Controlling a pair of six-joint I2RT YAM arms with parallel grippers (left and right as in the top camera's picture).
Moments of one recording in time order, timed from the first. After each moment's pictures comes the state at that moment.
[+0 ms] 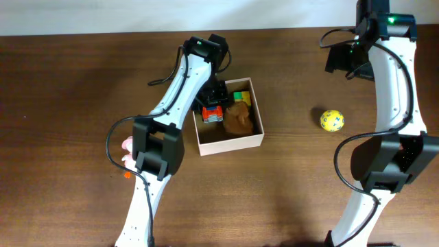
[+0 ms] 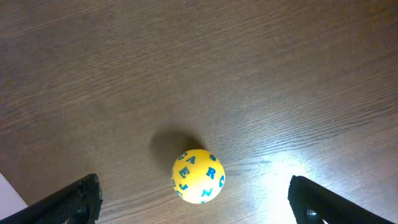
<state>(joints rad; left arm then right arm) -0.42 2.57 2.49 -1.54 0.13 -0.52 -0.12 2.14 2.24 -1.39 0.16 0.20</state>
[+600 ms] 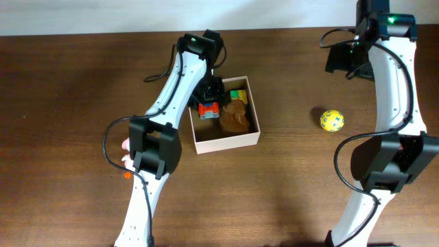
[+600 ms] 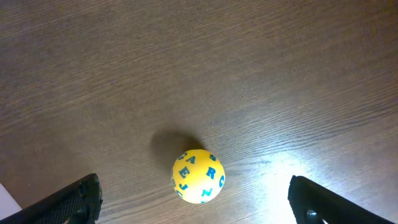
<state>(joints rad) -0.40 2.57 2.54 -1.56 0.13 -0.47 -0.12 2.14 2.24 -1.39 0.16 0.20</state>
